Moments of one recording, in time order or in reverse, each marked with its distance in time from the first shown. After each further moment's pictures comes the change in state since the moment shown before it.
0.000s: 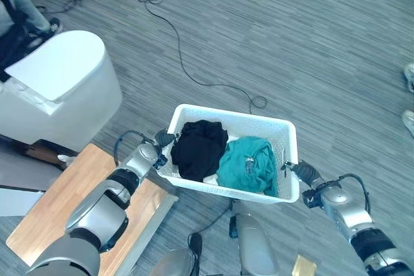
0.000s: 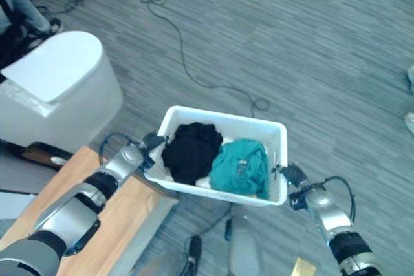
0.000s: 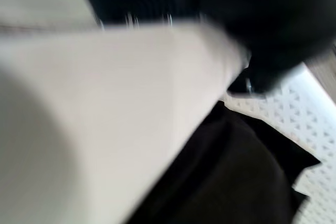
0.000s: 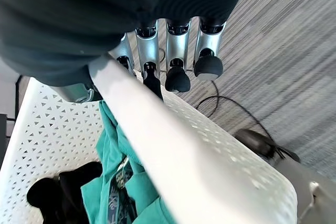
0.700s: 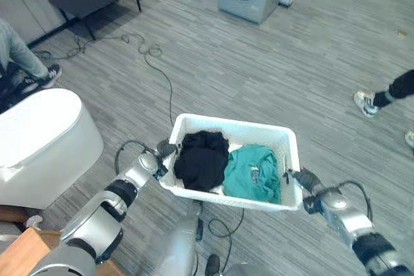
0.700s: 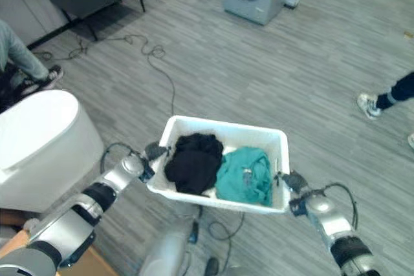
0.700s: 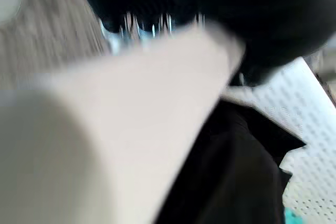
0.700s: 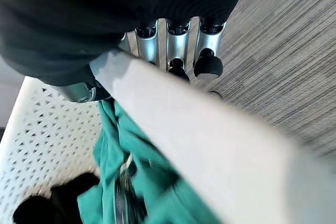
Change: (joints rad) left arm 0.108 0.072 -0.001 -0.121 -0.017 0.003 -0.017; right arm -0.036 0.047 0.061 0.075 0.040 -0.007 -0.048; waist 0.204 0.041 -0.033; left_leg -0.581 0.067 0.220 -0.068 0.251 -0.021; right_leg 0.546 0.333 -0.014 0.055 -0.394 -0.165
